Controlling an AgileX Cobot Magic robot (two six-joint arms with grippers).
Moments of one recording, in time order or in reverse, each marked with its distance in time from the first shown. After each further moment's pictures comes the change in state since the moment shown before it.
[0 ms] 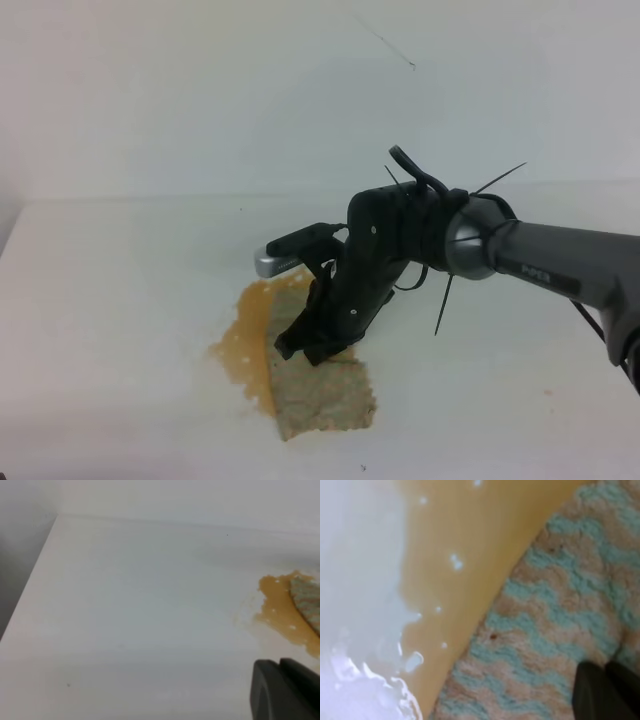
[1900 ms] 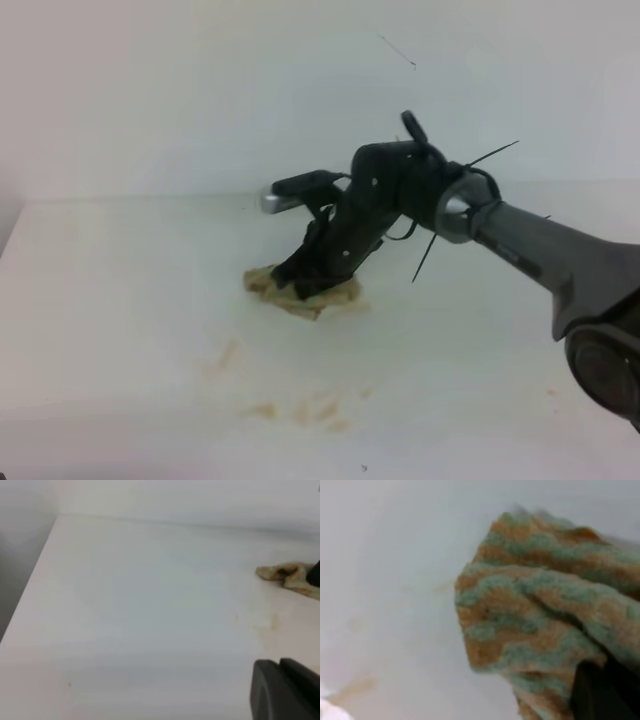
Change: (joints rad) left arm 0.000 0.000 0.000 0.000 0.000 0.000; right arm -0.102 0.225 -0.457 -0.027 0.119 -0.001
